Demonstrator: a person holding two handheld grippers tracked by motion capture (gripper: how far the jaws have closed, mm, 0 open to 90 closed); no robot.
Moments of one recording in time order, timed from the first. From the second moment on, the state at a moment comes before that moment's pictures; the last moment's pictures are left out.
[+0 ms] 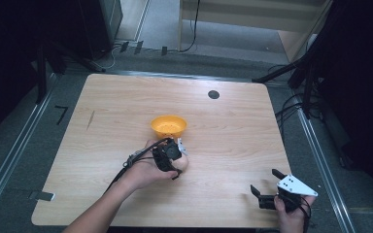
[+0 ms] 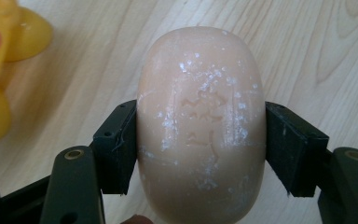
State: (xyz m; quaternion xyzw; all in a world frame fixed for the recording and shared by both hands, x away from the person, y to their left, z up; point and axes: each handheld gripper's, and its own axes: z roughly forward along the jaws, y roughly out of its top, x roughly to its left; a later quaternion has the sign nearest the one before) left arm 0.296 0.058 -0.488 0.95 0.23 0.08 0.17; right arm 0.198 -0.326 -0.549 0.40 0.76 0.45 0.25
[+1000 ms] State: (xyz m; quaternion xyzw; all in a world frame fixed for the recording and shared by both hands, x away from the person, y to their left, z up) left arm 0.335 0.104 -0.447 0.97 0.14 0.10 0.17; right arm 0.199 -0.325 -0.549 0.41 0.76 0.44 0.25
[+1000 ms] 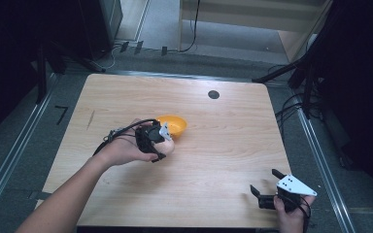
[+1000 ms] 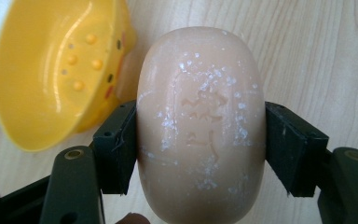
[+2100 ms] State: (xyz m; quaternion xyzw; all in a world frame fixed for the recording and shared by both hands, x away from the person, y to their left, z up) left arm 0.381 0.100 -0.418 0.97 0.09 0.09 0.18; right arm 0.199 -0.325 -0.549 0.41 0.76 0.44 0.25
